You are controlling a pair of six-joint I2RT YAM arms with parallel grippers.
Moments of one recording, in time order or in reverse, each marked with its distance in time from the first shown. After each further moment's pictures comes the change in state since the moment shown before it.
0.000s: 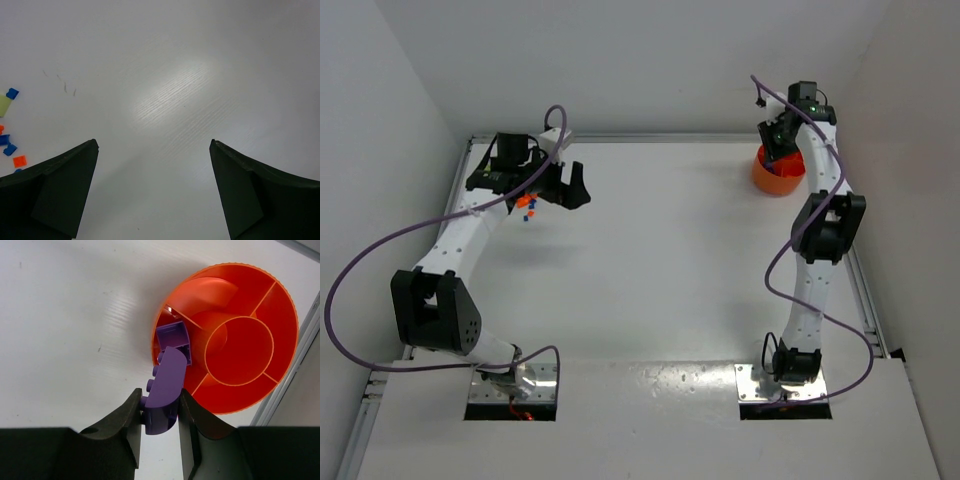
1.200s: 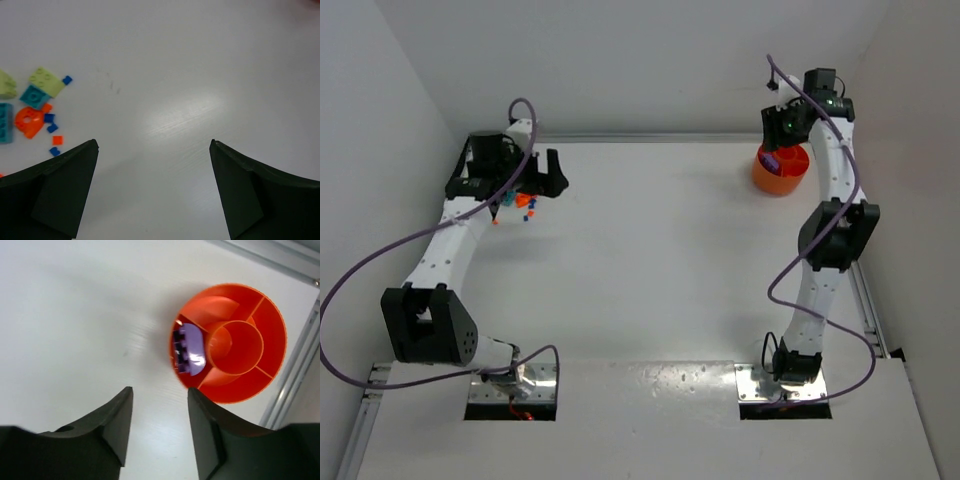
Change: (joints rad) left arm 0.071 -0.066 -0.050 0.082 -0.108 -0.112; right arm -0.020 -0.068 0.010 -0.002 -0.095 0.039
